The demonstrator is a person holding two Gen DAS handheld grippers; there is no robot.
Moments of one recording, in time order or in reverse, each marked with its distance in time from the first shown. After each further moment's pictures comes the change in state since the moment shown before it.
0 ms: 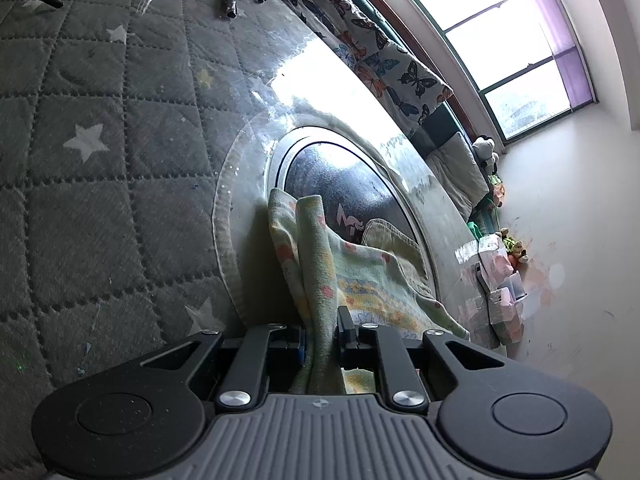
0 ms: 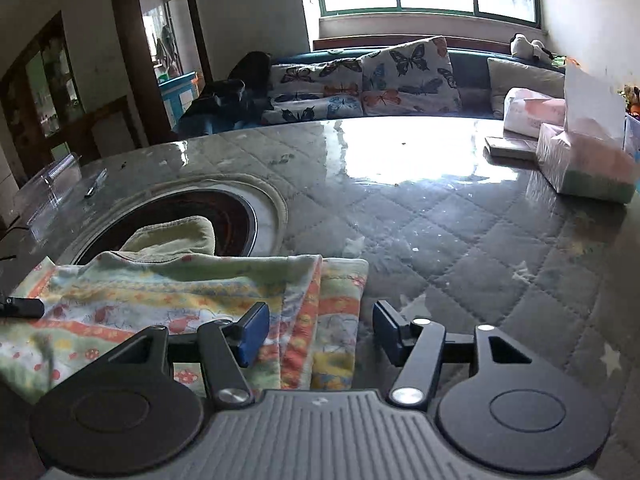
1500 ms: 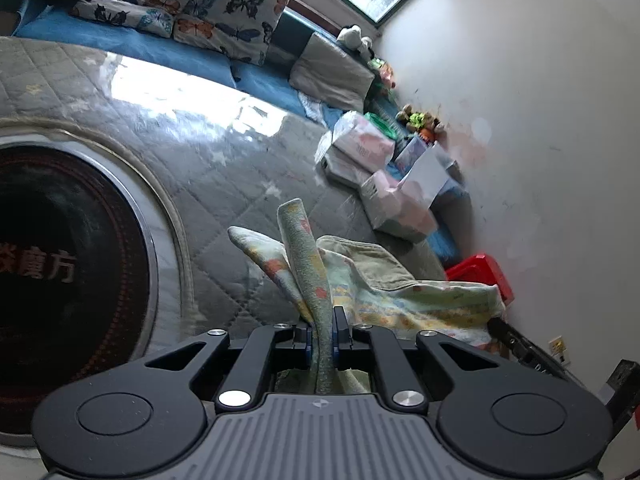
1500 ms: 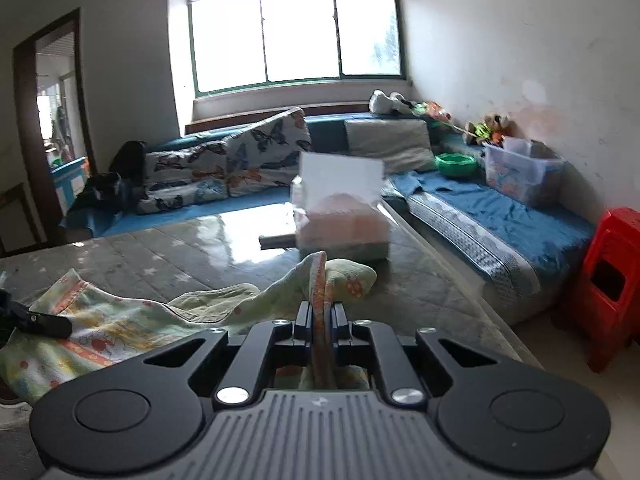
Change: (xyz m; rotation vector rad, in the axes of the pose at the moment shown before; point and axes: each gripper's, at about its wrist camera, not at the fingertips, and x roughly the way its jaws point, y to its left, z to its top) left arm 0.148 -0.228 -0.063 0.474 0.203 -0.146; right arm -0.131 -0.149 -0.001 0.178 -0.221 -0.361
